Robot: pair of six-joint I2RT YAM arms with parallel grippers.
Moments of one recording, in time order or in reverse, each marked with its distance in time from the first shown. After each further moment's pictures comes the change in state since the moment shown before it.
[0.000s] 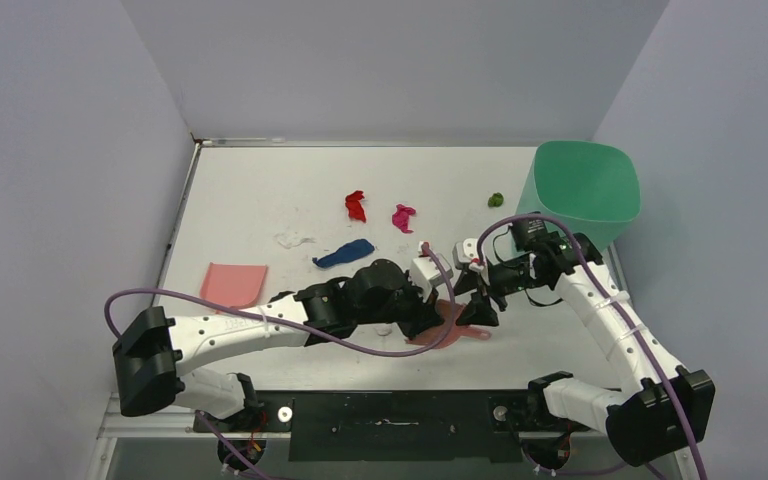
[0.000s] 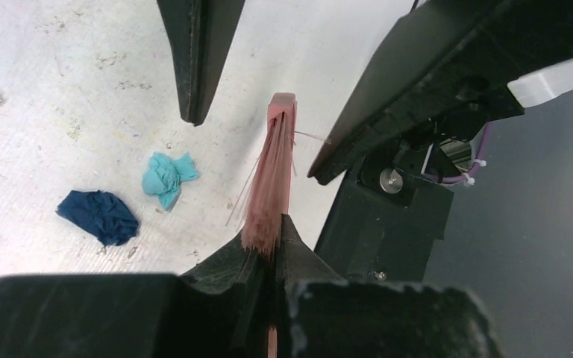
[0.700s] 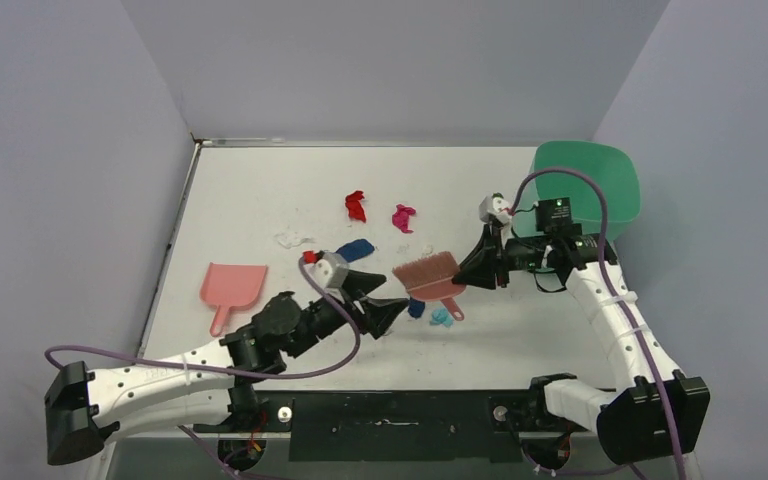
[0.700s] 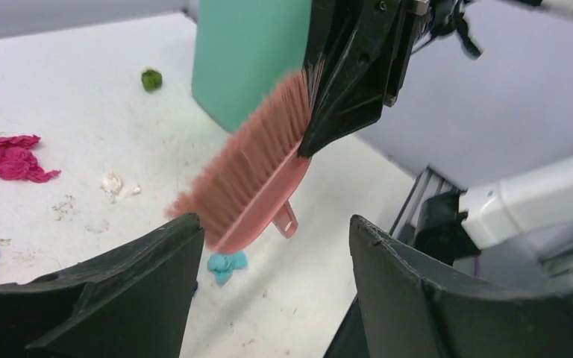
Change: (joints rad) left arm 0.003 -0.452 -0.344 0.337 -0.299 -0.032; right arm -0.098 -0.003 -0.008 0.263 -0.174 0.400
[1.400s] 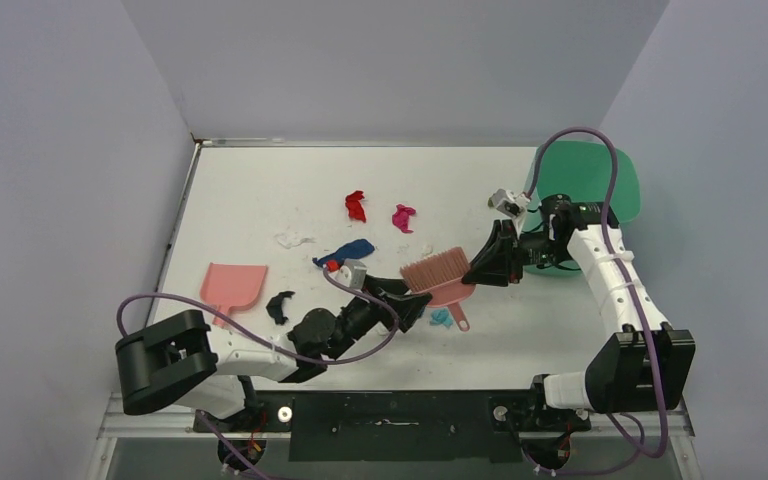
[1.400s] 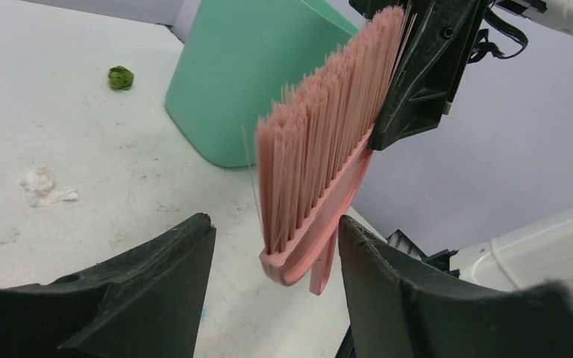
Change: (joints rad) left arm -0.006 0.423 -0.278 0.918 -0.134 -0.214; right arm -0.163 0.221 0.174 -0.496 -0.229 -0.353
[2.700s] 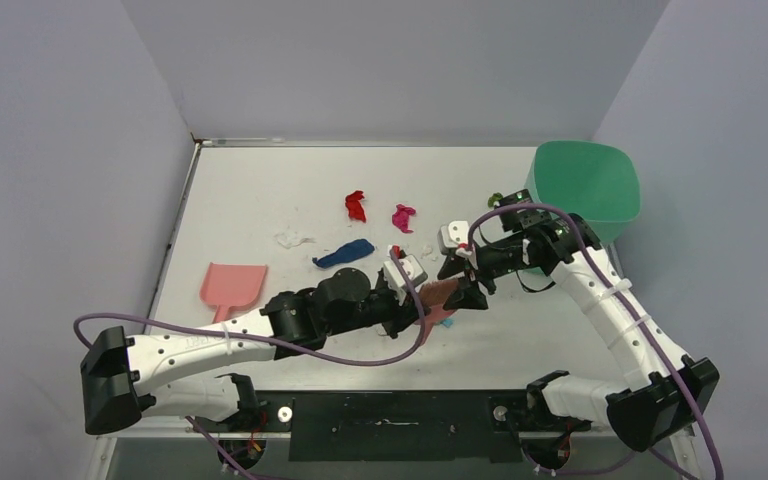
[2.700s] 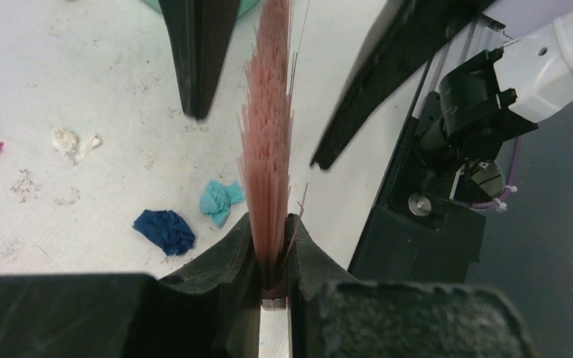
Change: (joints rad) left arm -0.009 -0.181 0.486 -1.173 0.308 0.352; right arm 0.371 -0.149 0.069 0.232 0.433 0.059
